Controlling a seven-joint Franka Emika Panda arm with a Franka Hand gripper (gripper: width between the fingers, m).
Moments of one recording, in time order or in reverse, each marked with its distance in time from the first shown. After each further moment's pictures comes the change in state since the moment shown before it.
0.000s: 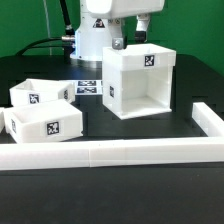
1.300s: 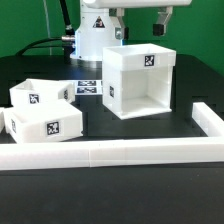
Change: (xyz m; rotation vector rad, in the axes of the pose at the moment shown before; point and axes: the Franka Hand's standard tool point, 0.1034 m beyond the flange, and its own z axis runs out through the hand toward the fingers) arm 0.007 -0.028 -0.010 -0.001 0.016 0.496
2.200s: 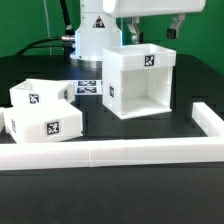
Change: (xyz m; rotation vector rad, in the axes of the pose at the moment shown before) arm -0.036 -0.064 0.014 0.022 -0.030 0.074
